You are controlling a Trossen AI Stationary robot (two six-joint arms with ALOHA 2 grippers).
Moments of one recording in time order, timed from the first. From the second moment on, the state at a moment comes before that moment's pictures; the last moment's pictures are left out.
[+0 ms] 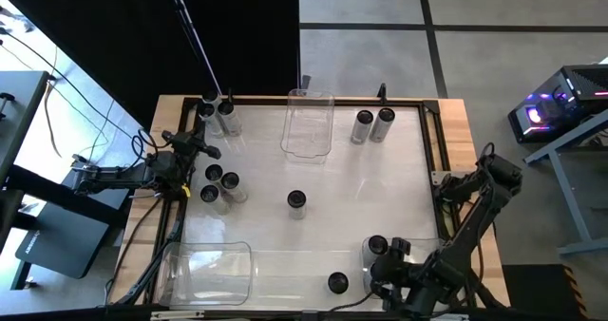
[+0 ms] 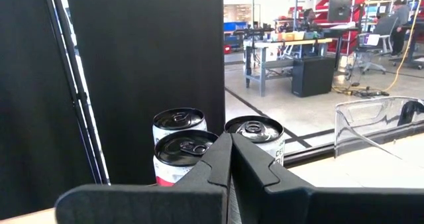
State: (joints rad) left arm 0.01 0.01 0.01 0.07 -1.26 0.13; right arm 0.96 1.72 1.36 -0.91 0.48 1.19
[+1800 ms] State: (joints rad) left arm 0.01 0.01 0.01 0.07 -1.26 0.13; right arm 0.64 1.66 1.57 -0.81 0.34 0.32
